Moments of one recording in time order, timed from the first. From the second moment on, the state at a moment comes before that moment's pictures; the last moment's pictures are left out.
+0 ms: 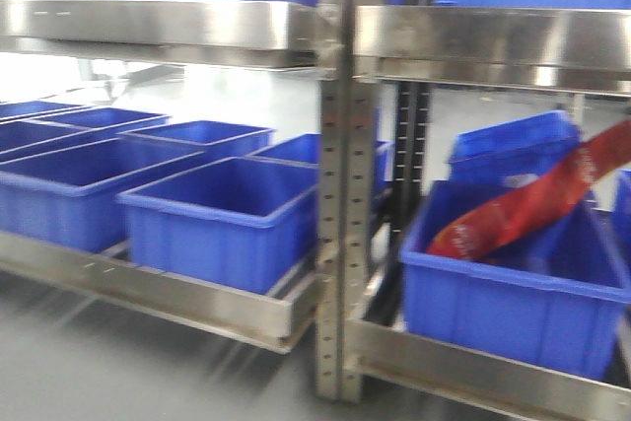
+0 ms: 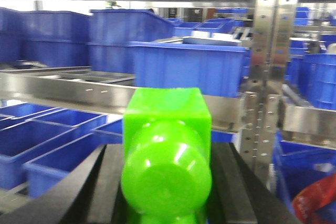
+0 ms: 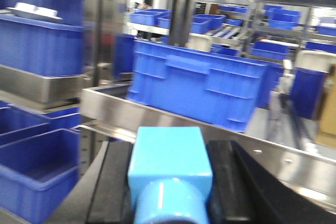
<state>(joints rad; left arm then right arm) 0.01 0.28 -0.52 -0.06 0.24 0.08 0.11 0.29 -0.50 -0.06 0.25 -0.01</state>
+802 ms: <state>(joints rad) 0.01 0.28 -0.52 -0.06 0.24 0.08 0.11 0.29 -0.50 -0.06 0.25 -0.01</state>
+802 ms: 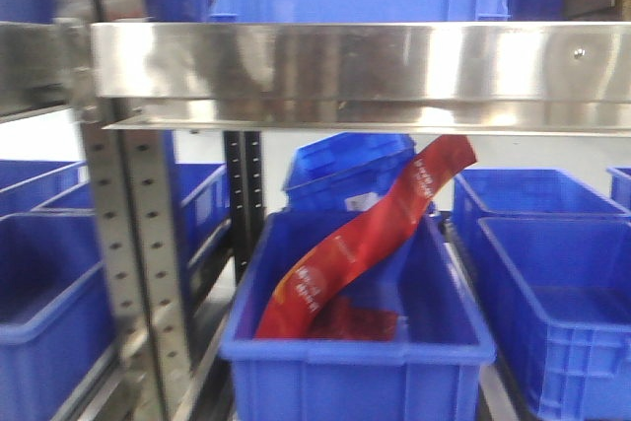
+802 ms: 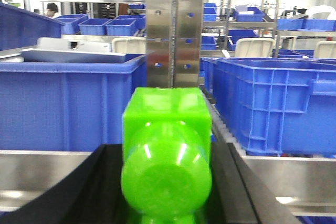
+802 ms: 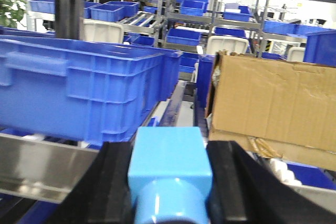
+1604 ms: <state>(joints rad) 0.01 0.28 -0.52 -0.06 0.24 0.08 0.11 0.29 -0.50 -0.06 0.25 -0.01</state>
